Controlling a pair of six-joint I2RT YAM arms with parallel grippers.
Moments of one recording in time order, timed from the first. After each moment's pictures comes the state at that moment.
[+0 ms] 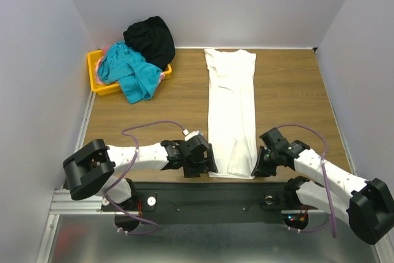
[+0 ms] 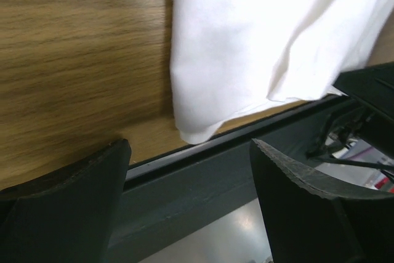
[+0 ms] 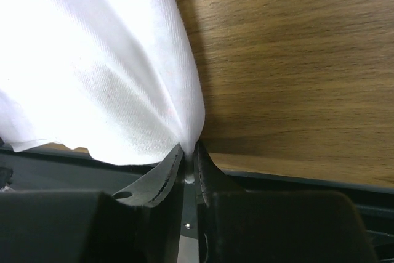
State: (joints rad) left arm -1.11 1.37 0.65 -0.27 0.04 -1.22; right arm 0.55 0.95 0.41 -0.72 -0.17 0.90
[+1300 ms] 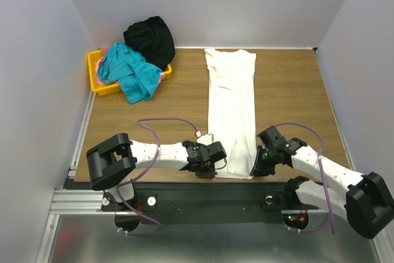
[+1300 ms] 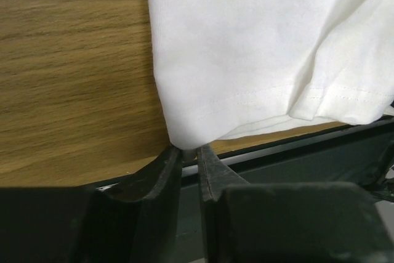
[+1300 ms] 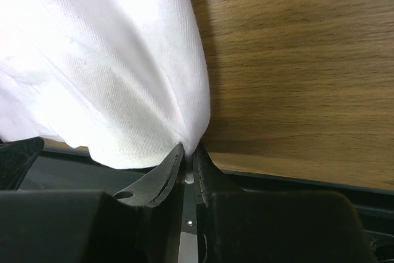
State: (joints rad) left arm -1.25 1.59 0.86 -0.46 -0.13 -1.22; right arm 0.56 1.01 0.44 -0.71 -0.17 0.89
